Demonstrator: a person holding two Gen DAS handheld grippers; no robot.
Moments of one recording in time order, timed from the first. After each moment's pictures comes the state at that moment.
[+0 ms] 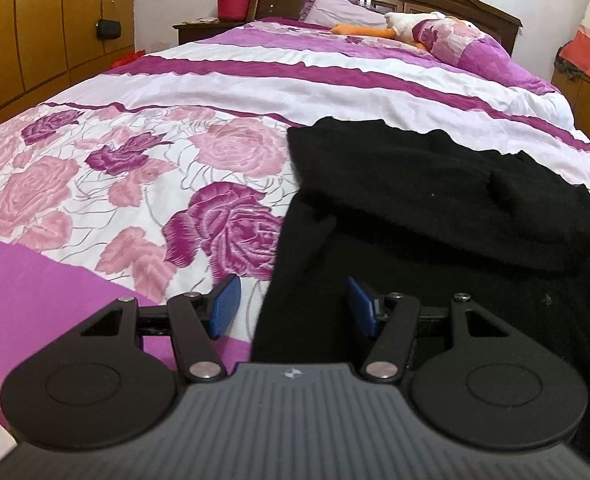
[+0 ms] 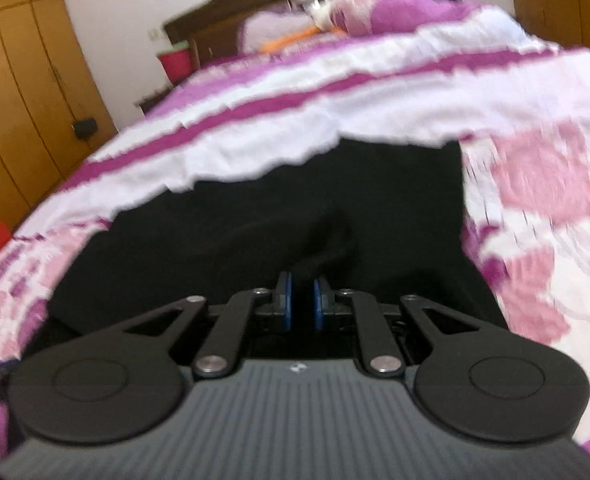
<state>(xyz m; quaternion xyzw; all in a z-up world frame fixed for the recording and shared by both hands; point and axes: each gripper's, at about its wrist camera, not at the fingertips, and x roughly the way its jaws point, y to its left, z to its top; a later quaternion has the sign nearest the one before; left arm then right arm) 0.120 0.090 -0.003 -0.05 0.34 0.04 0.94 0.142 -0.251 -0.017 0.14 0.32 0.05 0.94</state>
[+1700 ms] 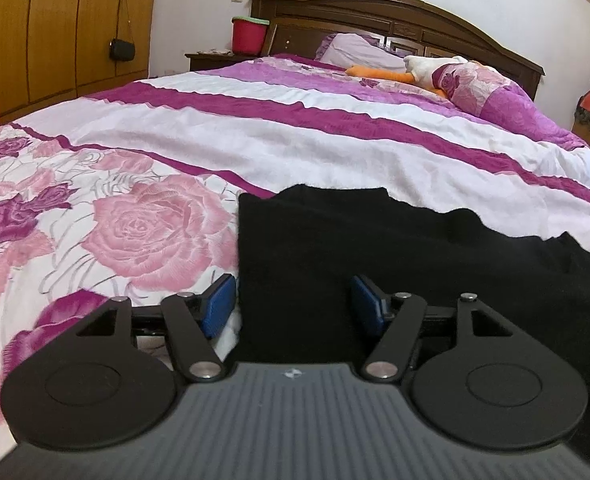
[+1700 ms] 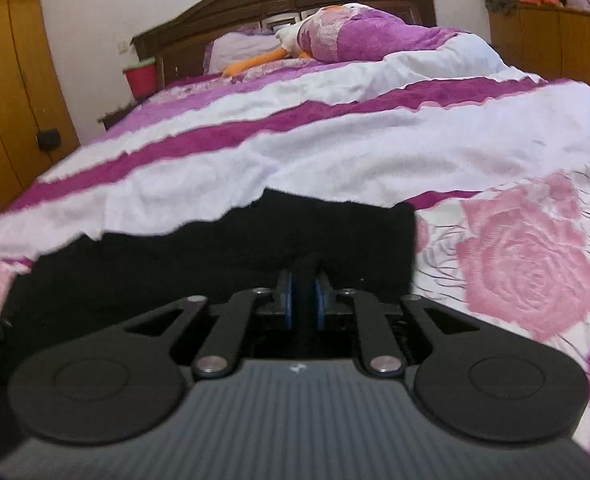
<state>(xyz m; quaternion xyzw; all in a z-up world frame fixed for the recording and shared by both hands) 0.254 0.061 -0.030 -0.08 0.28 0.07 0.96 0.198 -0.293 -0.016 0.12 0.28 0.00 0.95</state>
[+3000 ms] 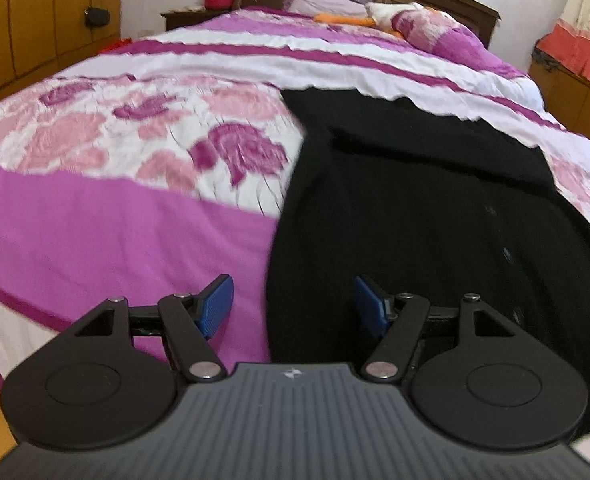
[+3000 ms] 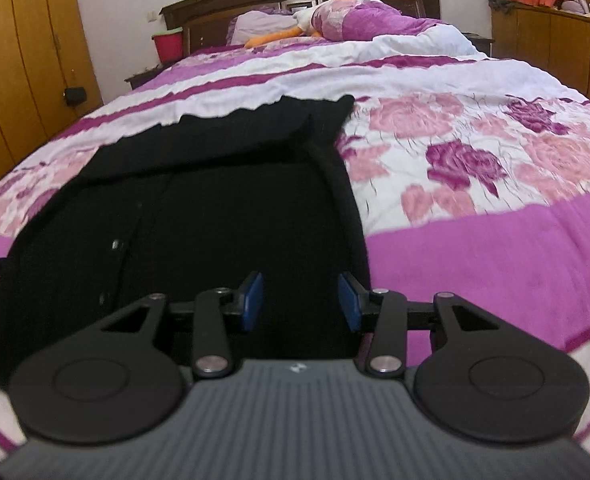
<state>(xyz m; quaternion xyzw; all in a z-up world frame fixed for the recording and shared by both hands) 0.013 0.093 -0.007 -0.06 0.36 0.00 0.93 -0.046 -0.294 -0.021 0.07 0.31 0.02 0.95</state>
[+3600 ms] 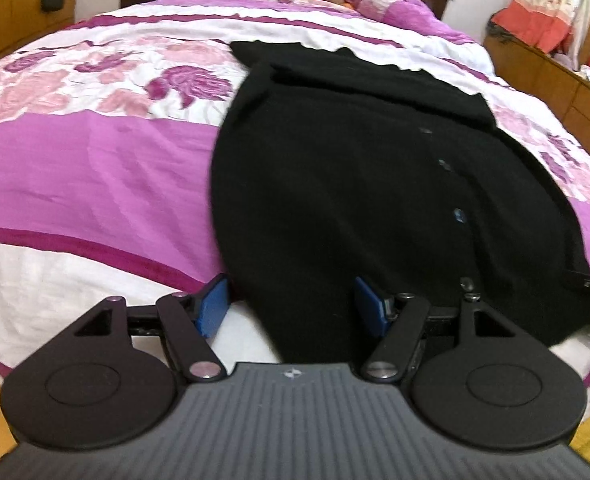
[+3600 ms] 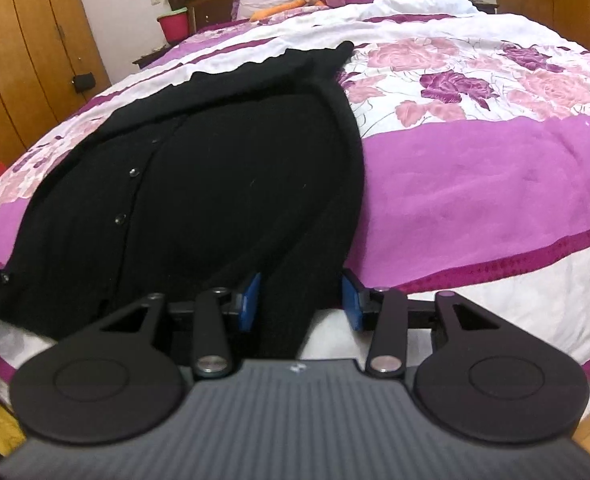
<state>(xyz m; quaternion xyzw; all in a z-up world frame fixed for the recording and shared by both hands) -0.038 0.079 -0.032 -0.06 0.38 -0.08 0.92 -0.089 -0.296 -0.055 0.10 0.34 0.05 0.93</state>
